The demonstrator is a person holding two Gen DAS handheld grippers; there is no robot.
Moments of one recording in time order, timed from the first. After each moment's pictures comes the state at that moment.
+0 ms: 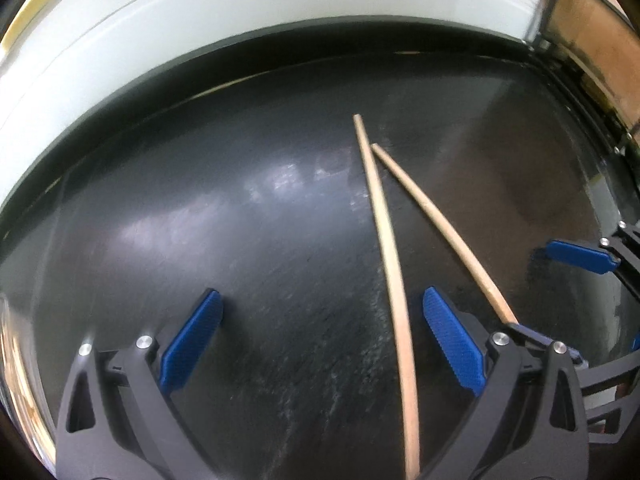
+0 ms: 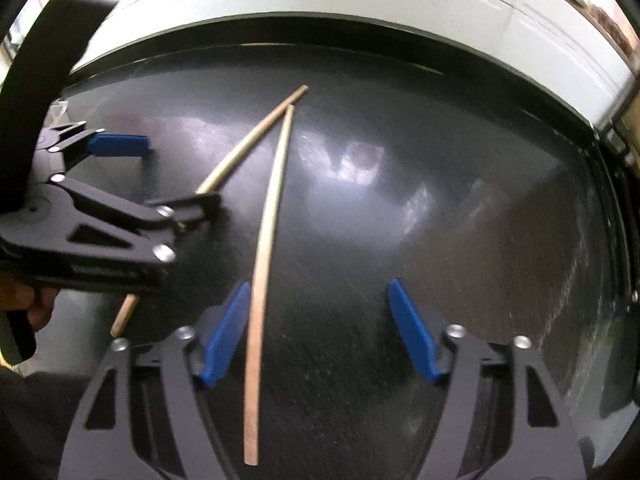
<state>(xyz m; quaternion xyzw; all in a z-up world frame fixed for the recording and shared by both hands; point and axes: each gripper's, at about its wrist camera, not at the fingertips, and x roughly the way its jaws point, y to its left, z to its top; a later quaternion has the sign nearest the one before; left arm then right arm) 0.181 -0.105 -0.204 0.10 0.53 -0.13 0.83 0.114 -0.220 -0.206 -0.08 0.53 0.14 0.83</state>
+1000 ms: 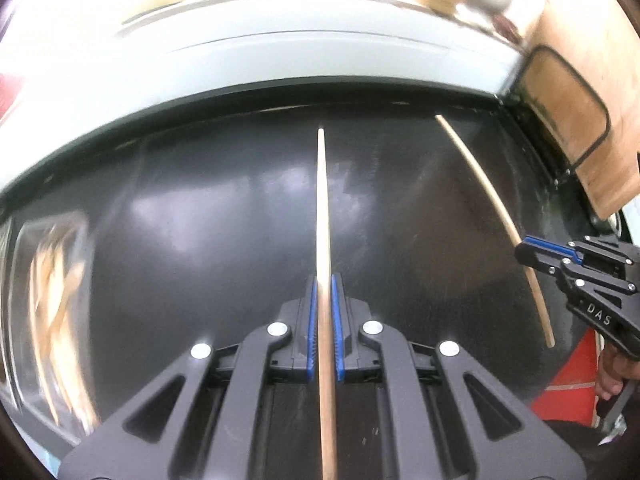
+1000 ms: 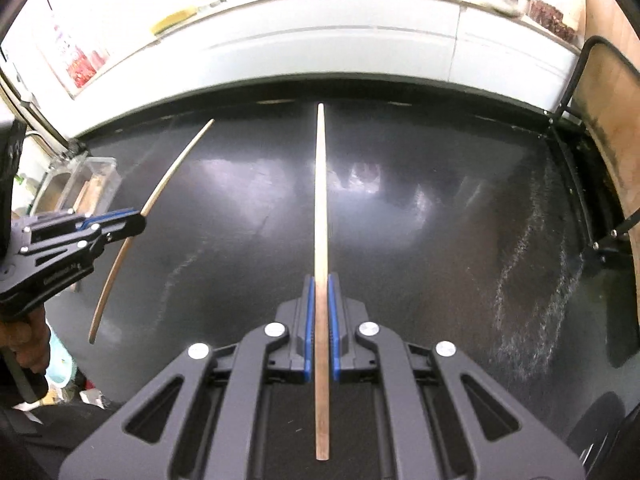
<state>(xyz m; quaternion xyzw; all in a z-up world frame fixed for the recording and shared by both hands) 0.089 -0.045 -0.096 0.01 0.53 -0.11 0.84 0.056 -0.232 -0.102 0.01 0.52 0.13 0.84</state>
